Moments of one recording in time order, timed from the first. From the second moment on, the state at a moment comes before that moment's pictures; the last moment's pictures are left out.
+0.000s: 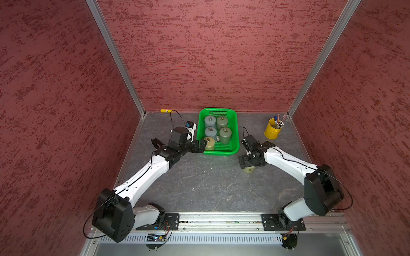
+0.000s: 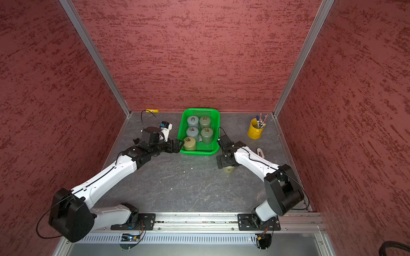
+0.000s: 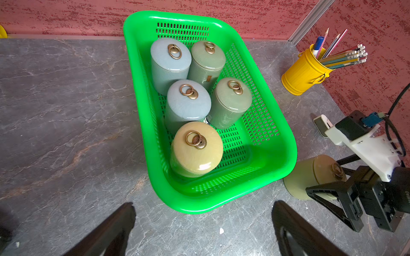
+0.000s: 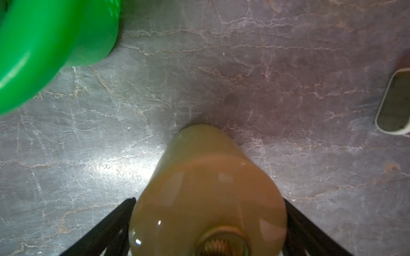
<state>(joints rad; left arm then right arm) -0.44 1.26 0.94 -0.29 0.12 -0.27 0.51 1.54 1.04 -0.83 0.15 0.35</state>
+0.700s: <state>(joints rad) -0.30 1.25 0.94 -0.36 0.15 -0.32 0.53 1.58 1.49 -0.91 0.19 0.30</state>
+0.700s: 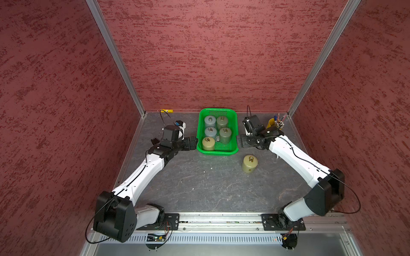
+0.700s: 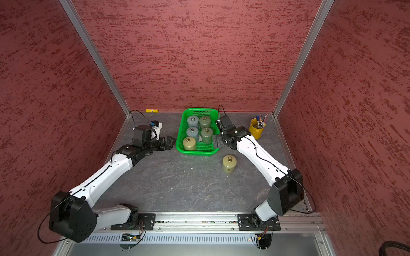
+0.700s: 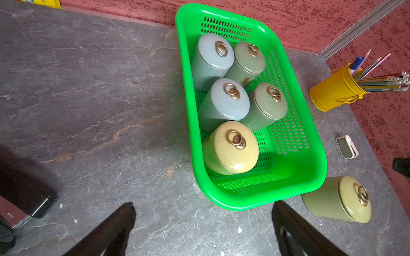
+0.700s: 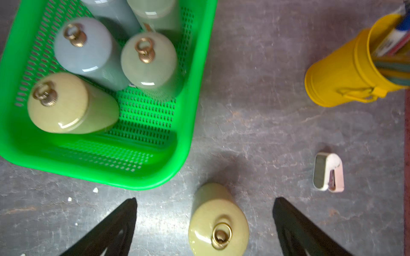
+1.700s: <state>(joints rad) -0.29 1.20 0.94 -0.39 0.16 -0.34 0.72 2.32 2.28 -1.10 0.08 0.30</state>
